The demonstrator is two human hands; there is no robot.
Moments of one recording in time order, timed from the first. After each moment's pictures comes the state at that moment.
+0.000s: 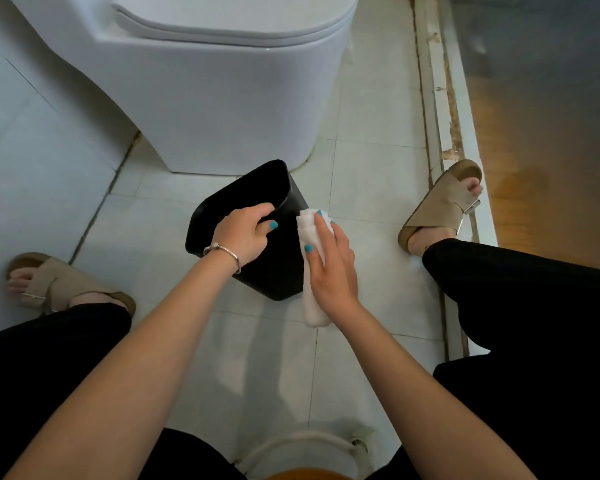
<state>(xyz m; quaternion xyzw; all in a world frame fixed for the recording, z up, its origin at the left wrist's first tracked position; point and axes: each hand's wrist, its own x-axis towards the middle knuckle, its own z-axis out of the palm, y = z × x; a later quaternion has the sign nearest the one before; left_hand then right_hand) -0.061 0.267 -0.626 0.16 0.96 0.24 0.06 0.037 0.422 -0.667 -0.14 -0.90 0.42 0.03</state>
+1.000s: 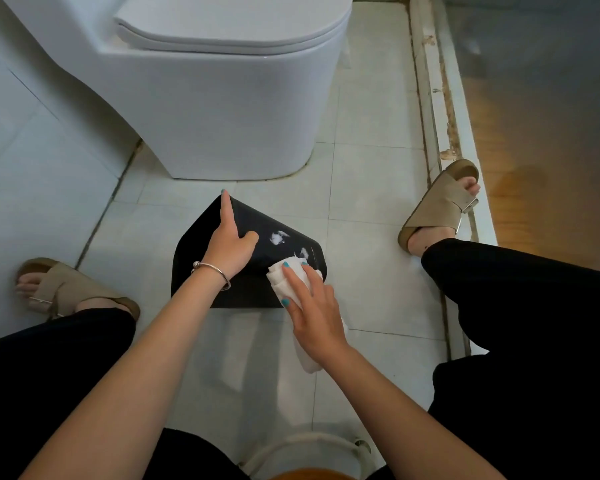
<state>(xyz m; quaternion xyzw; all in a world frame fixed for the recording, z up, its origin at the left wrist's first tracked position) -0.036 0.261 -0.606 -0.05 0.90 0.41 0.14 0.088 0.392 -0.698 -0.05 -0.93 0.35 -0.05</state>
